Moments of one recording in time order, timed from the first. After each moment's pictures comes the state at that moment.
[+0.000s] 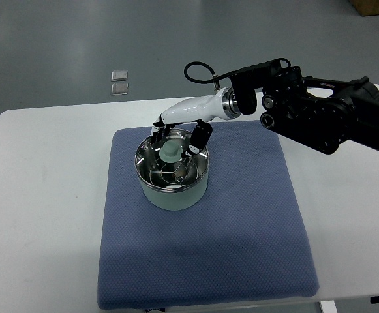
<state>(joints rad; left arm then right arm) 0.00 0.00 -0.06 -0.15 0.00 -0.03 0.05 1.25 -0.18 0.22 0.93 -1.53 0.43 0.28</state>
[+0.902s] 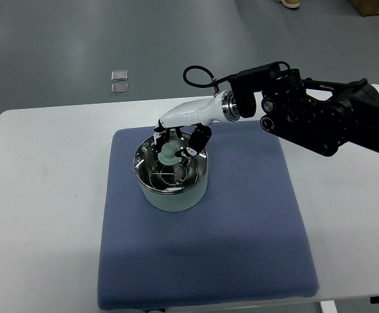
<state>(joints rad) 0.00 0.00 -0.06 -0.15 0.00 -0.03 0.05 1.25 -0.18 0.21 0.93 -1.54 0.43 0.32</state>
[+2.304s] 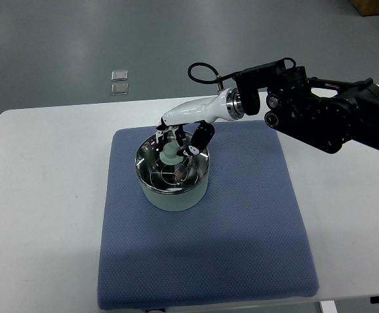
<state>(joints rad) 0.00 0.00 -0.06 -0.14 0.00 -0.02 0.04 1.24 -0.19 0.23 0.92 -1.52 0.44 0.34</state>
